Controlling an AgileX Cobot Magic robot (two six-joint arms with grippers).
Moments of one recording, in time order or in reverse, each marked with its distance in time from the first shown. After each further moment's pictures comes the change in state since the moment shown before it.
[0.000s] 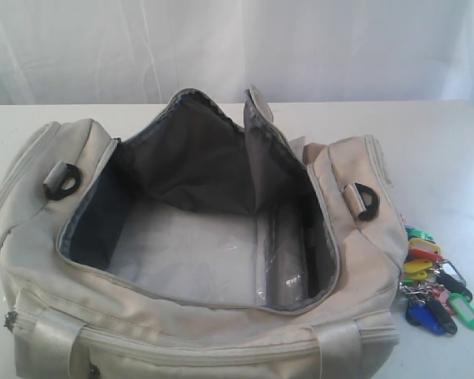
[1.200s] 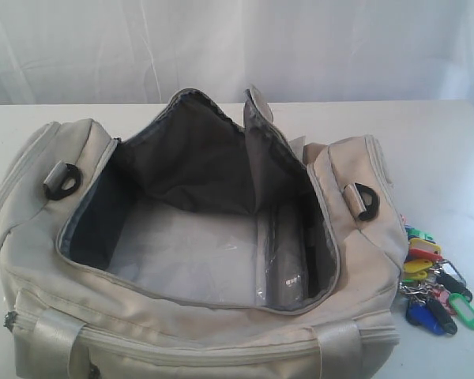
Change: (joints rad) left arm 0.010 0.000 0.000 0.018 0.034 0.100; right arm 0.000 0.000 0.000 0.000 -0.002 0.000
